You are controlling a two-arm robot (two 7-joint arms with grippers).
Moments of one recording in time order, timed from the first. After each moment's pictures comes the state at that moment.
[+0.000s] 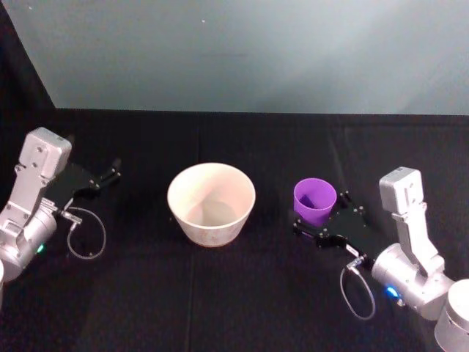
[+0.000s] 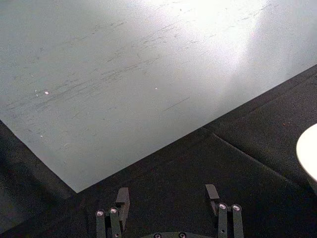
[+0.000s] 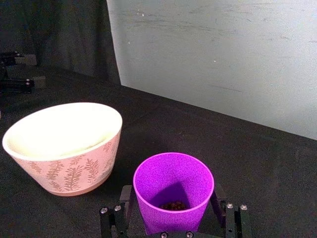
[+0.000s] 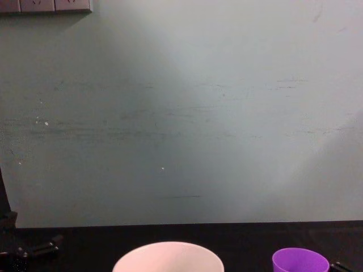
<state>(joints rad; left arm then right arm) -0.20 0.60 0.45 -1.41 -0.25 -0.12 0.03 0.14 0.46 -0.43 -1.41 0.35 -0.10 0.27</state>
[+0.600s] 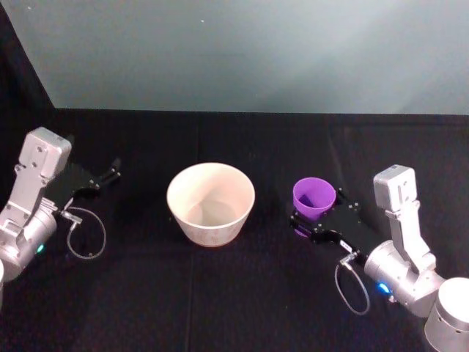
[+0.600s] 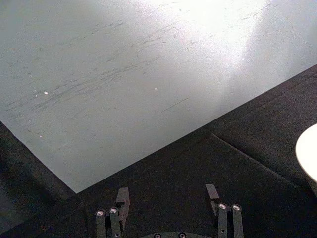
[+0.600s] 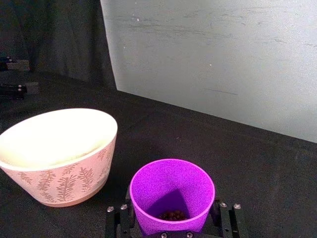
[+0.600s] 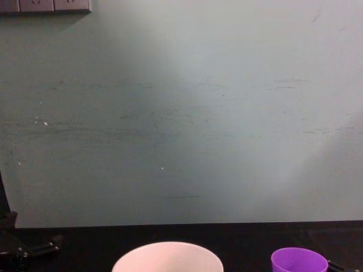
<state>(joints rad) -0.20 0.60 0.45 -1.41 -0.25 -0.12 0.03 0.14 0.40 -0.40 -1.37 0.32 -0.12 0.28</state>
